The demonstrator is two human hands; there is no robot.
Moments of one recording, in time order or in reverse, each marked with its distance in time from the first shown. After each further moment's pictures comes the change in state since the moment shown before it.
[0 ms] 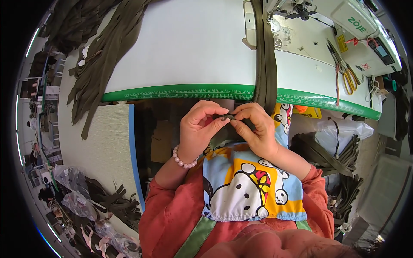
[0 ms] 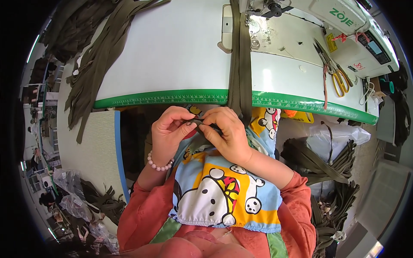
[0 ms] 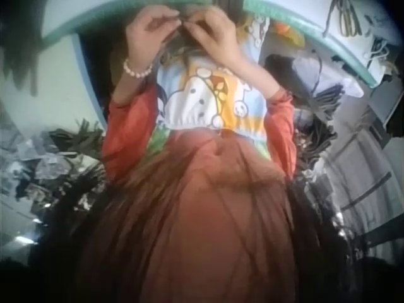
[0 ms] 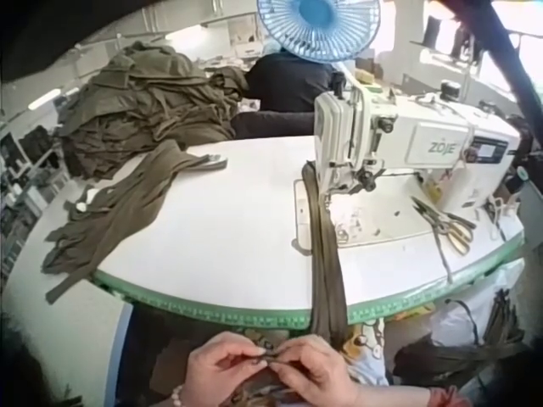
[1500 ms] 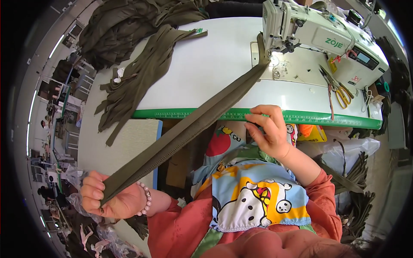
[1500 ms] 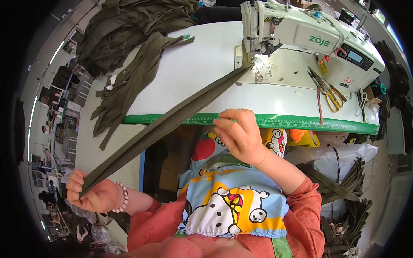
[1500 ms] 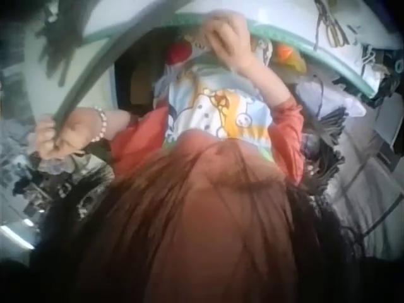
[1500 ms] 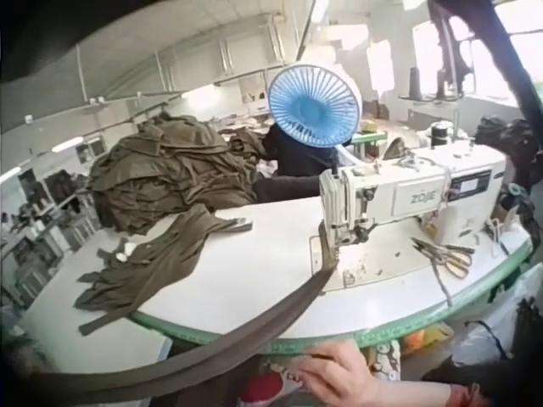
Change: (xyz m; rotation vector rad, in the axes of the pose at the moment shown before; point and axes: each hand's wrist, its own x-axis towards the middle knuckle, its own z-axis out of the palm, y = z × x) left_hand -0.079 0.182 -0.081 0.425 0.532 1.245; right_hand 0.032 -0.031 -0.027 -0.310 0.178 -0.558
